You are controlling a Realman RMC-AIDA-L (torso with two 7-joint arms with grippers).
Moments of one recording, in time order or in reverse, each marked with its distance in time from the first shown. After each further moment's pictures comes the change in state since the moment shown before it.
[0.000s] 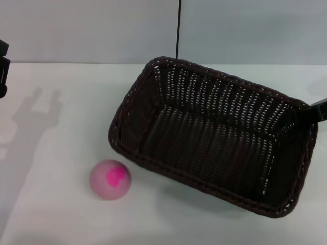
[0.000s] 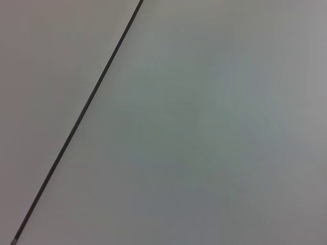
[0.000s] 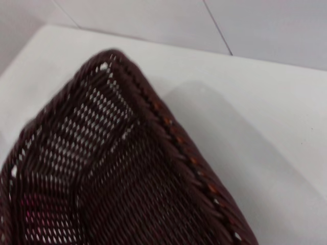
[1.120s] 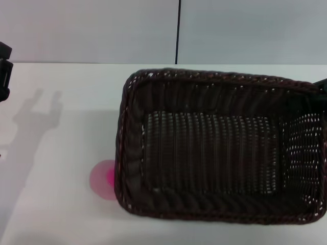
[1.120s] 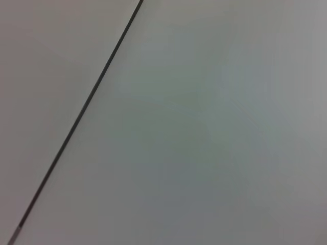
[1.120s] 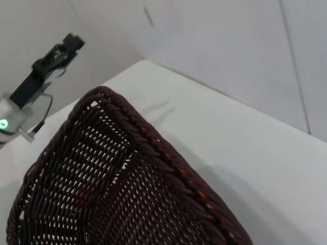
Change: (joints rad) left arm 0.005 0.000 0.008 0.000 0.000 -0.016 -0.009; right arm 0.020 -0.112 0.055 0.174 0.163 -0.098 -0.429
